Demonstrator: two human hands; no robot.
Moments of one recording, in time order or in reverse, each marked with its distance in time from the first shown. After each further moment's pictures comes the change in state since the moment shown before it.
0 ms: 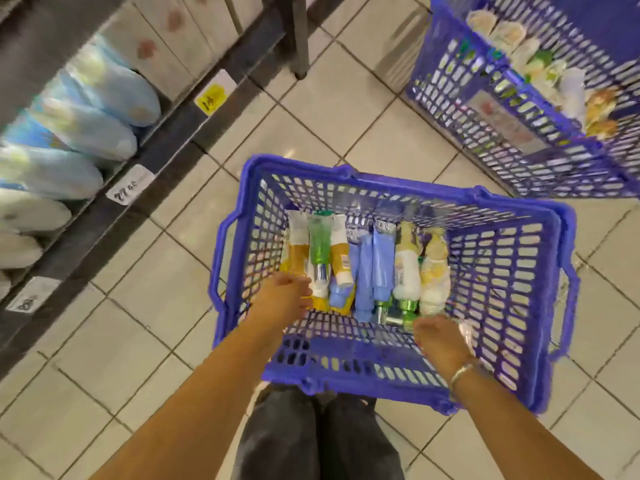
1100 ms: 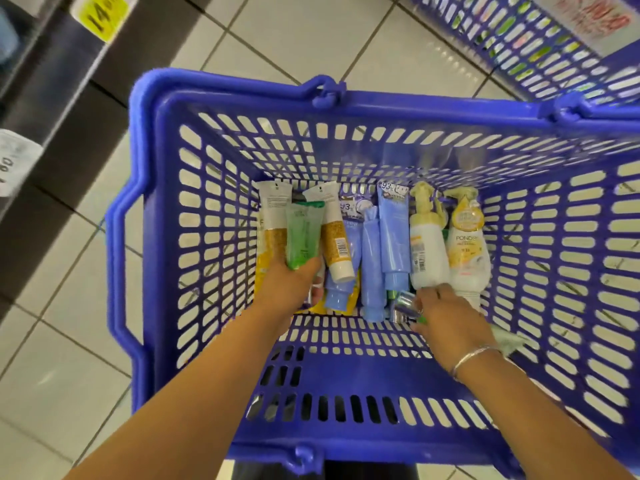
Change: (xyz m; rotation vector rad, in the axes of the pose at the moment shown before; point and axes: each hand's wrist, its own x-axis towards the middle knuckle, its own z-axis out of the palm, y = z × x) left_hand 0.137 -0.058 0.034 0.102 -0.039 0.089; right_hand 0.081 0.034 0.047 -0.900 0.021 -0.398
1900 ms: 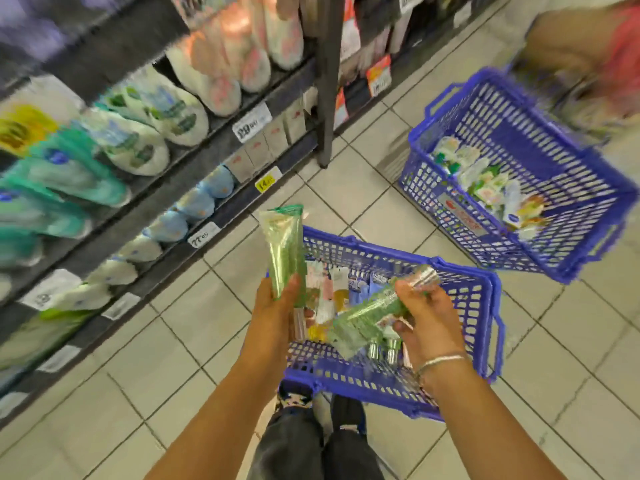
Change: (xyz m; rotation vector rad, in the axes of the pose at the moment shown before) left_hand -0.299 0.132 -0.071 -0.521 0.058 0.353; right_hand -0.192 -0.100 -0.260 1.808 0.294 0.087
